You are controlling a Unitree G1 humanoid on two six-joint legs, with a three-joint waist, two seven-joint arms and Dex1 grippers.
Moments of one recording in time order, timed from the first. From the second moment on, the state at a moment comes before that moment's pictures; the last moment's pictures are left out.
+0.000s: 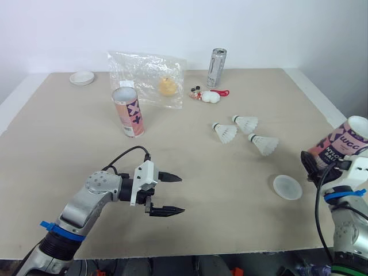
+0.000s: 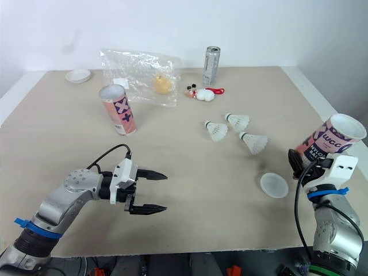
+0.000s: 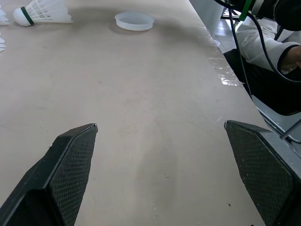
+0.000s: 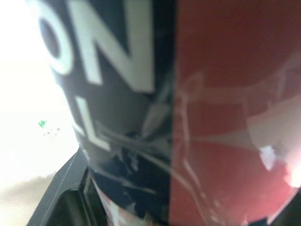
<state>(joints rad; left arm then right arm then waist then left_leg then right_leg) -0.28 0.56 -0.24 -0.23 -0.40 0.31 -1.17 -0.12 -0.49 -0.59 0.19 0.43 0.19 0.47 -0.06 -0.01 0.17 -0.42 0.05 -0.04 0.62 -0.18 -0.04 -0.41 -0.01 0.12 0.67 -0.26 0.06</state>
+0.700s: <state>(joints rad) -0.23 0.40 -0.20 -0.25 -0.41 0.23 -1.03 -0.16 -0.53 -0.57 0.28 0.41 0.19 0.43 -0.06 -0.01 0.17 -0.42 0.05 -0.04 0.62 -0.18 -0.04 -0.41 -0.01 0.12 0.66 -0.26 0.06</state>
